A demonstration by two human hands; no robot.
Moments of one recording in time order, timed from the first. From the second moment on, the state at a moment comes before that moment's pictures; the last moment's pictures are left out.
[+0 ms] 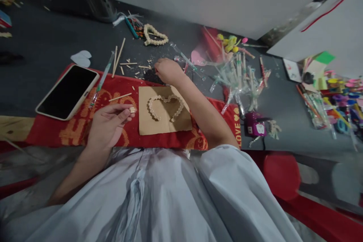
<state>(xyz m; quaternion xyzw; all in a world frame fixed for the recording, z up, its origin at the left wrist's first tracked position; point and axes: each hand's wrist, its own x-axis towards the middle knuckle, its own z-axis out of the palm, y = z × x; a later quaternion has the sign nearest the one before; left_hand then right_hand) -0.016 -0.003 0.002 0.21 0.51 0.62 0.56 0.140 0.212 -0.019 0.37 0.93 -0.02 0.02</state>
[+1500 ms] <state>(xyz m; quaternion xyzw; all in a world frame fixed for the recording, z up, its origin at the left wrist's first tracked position) -0.007 -0.003 -0.022 0.29 0.50 0.64 0.51 0.151 0.070 0.037 0.31 0.86 -0.31 -0.26</state>
